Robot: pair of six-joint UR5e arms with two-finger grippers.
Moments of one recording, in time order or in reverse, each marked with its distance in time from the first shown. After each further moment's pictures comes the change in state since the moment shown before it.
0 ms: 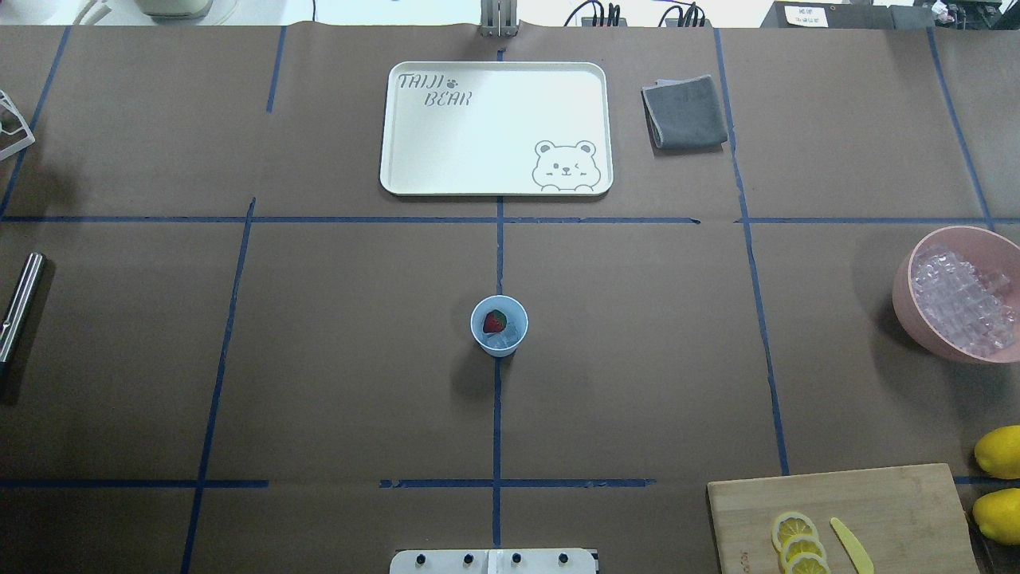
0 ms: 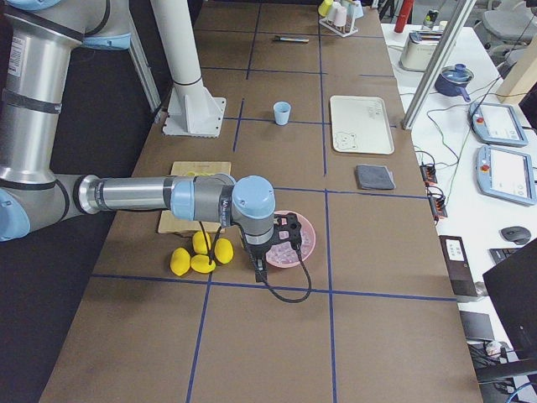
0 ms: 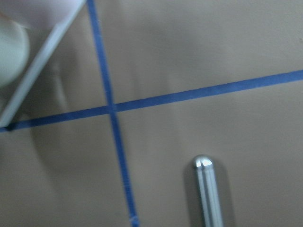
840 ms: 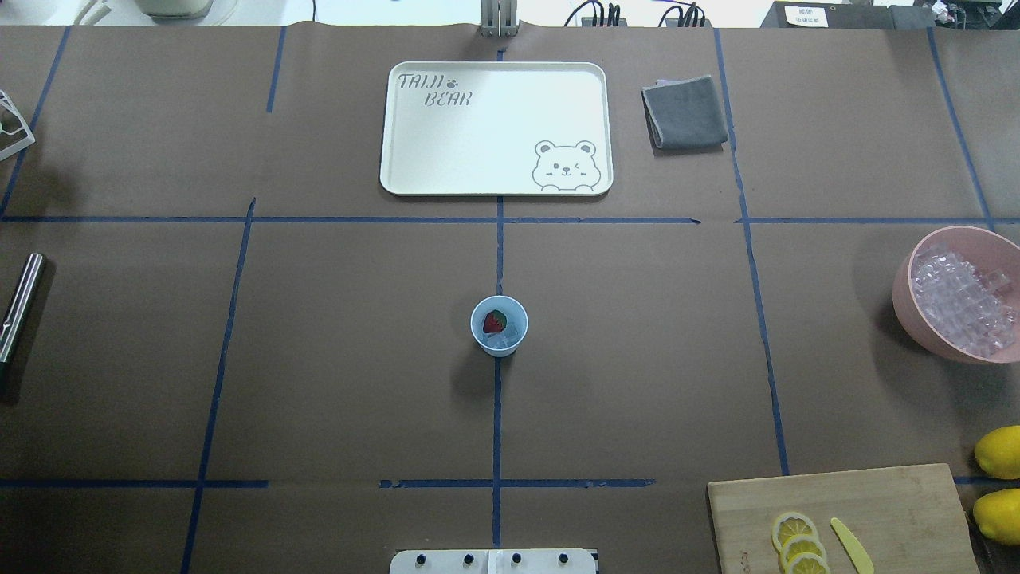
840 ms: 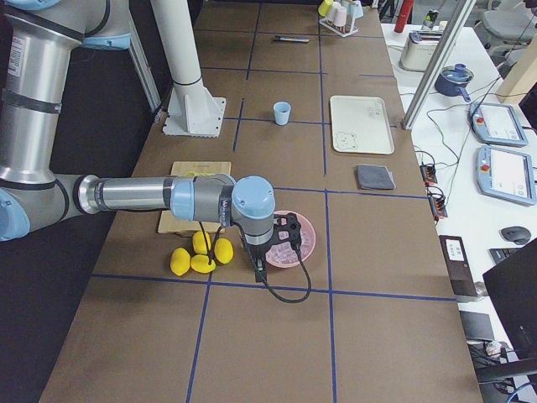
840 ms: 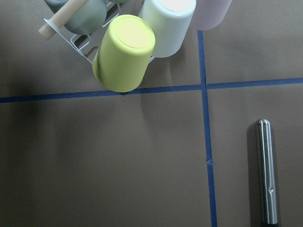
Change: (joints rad) left arm 0.004 0.050 -0.024 -0.007 0.107 0.000; right arm 0.000 -0.001 0.000 0.000 0.001 0.000
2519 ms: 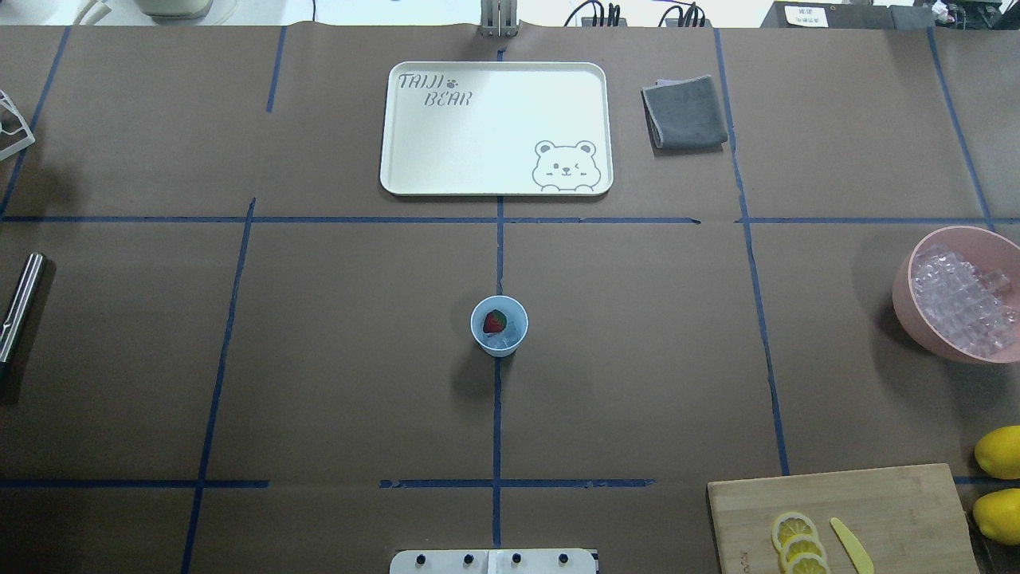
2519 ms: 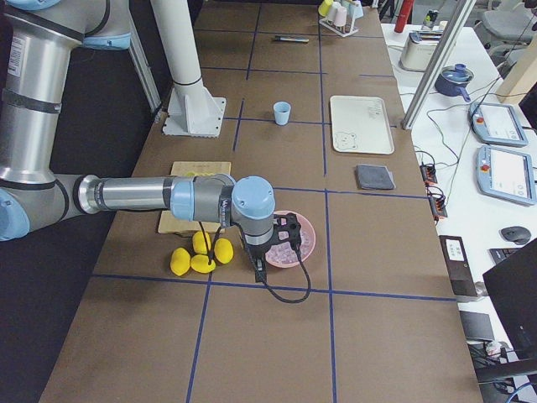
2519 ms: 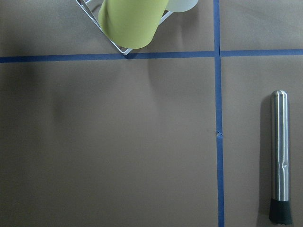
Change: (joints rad) left arm 0.003 0.055 0.005 -0.005 -0.004 0.007; right arm 0.000 0.000 0.000 -0.001 0.001 0.000
